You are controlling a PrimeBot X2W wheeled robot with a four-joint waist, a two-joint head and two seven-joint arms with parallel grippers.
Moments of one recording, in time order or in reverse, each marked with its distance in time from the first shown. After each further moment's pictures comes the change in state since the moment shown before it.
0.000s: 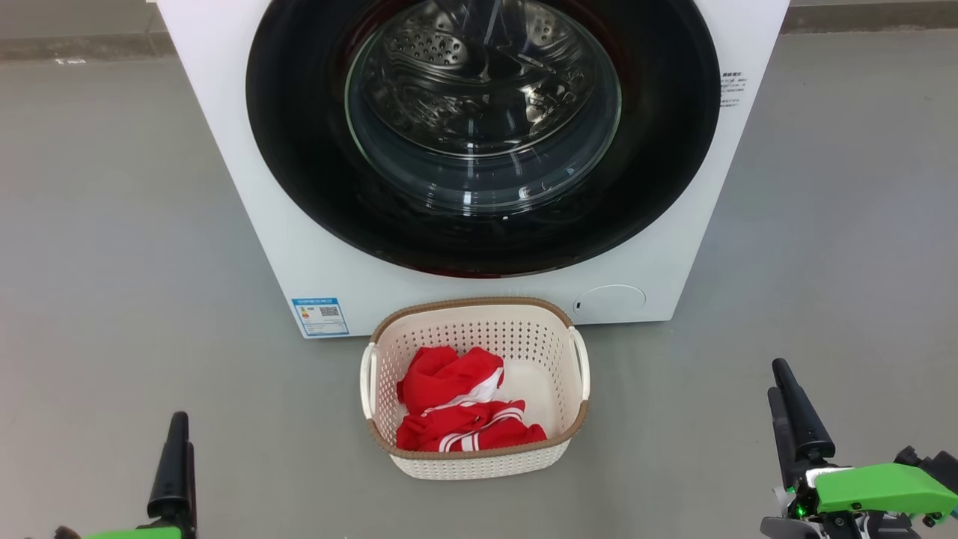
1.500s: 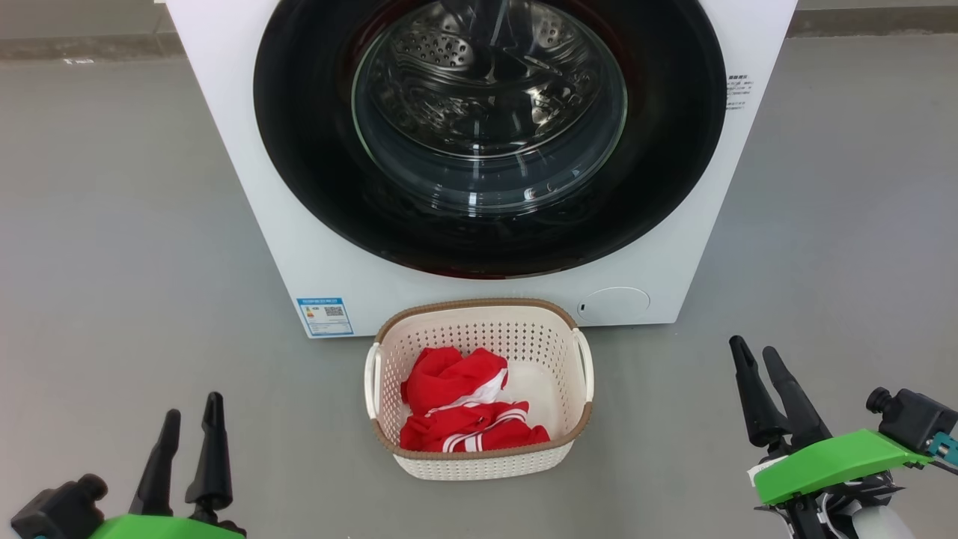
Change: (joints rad) left arm 0.000 0.048 -0.058 -0.049 0.765 -0.001 -0.125; right arm -0.060 -0.071 0.097 0.003 -0.626 0.000 -0.124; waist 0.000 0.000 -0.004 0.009
